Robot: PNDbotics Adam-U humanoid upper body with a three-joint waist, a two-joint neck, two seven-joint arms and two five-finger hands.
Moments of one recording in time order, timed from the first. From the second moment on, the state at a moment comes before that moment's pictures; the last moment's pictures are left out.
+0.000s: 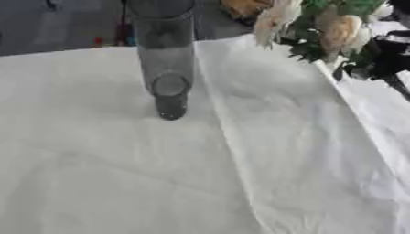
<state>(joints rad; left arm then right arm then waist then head) -0.46 0.24 -0.02 -1.99 0.49 -0.49 -0.10 -0.70 -0.99 0.02 -1.18 -0.07 0.25 0.56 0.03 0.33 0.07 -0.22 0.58</state>
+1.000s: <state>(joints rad) -0.46 0.26 -0.02 -1.99 0.51 -0.47 -0.09 -0.84 -1.05 0.00 -1.29 -0.53 0.42 0.48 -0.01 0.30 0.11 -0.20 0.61</state>
